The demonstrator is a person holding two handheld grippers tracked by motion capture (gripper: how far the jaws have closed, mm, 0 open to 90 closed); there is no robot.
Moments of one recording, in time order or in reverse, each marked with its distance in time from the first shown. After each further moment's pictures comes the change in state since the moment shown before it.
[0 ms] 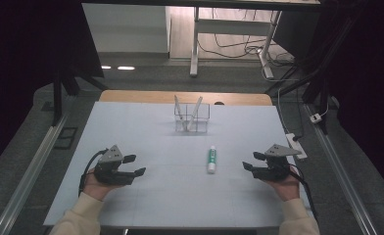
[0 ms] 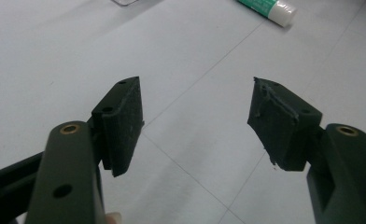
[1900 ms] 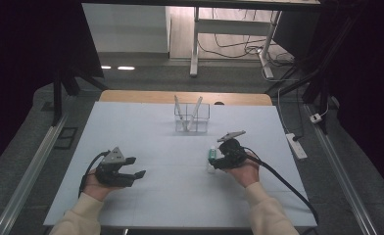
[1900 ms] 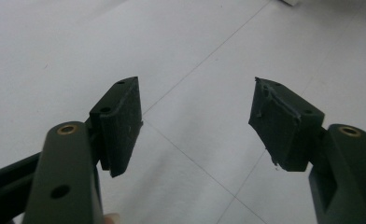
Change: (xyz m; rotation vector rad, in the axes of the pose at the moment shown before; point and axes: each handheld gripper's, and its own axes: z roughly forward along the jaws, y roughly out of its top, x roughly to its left) left arm 0.002 -0.006 0.007 0.054 0.001 0.011; right arm 0.062 0.063 0.094 0.305 -0.028 0.006
